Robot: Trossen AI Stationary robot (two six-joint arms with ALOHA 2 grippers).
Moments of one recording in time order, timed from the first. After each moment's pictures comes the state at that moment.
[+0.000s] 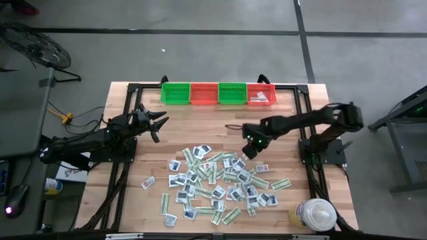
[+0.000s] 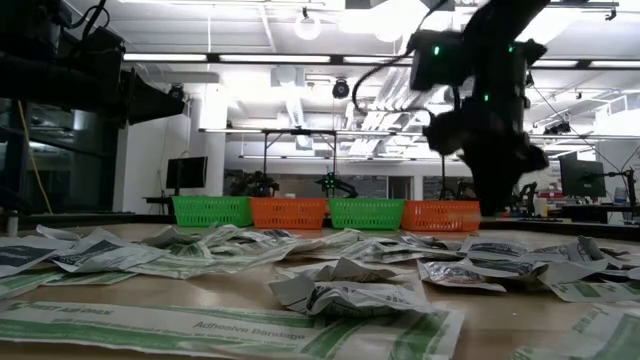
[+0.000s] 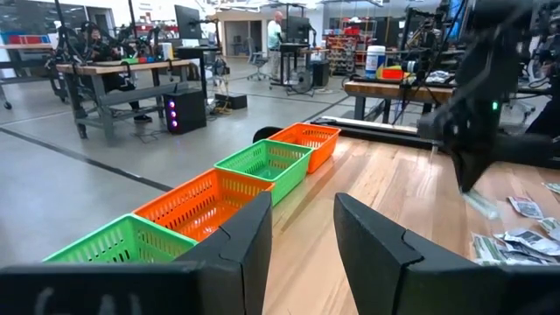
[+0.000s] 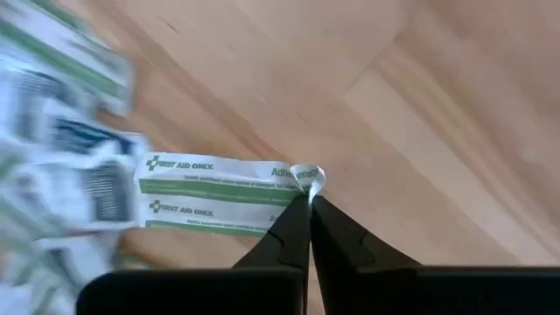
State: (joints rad) left arm 0.26 0.16 0.04 0.15 -0.24 0.00; right arm -0.09 1.54 0.87 -0.70 -0.09 0.82
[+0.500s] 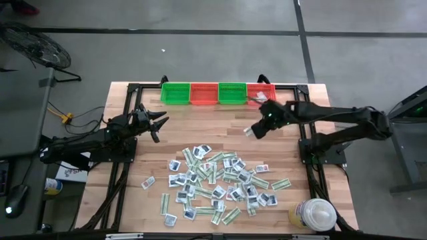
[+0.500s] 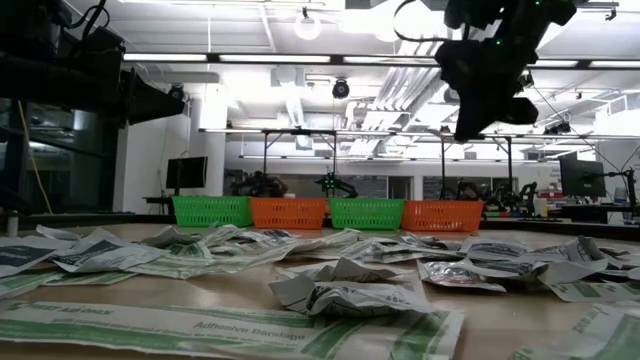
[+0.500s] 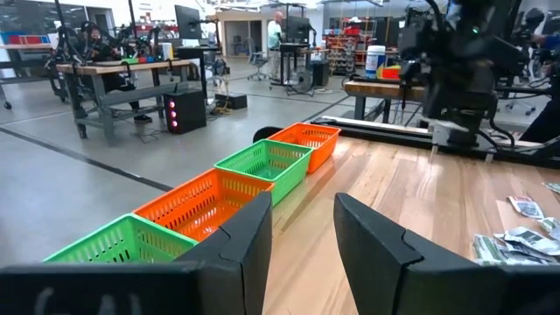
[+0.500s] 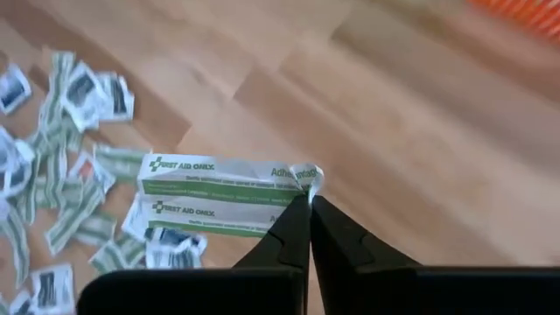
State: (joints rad) left arm 0.26 0.16 0.04 0.15 -0.24 0.00; right arm -0.26 1.16 0.87 -0.72 0.04 0.70
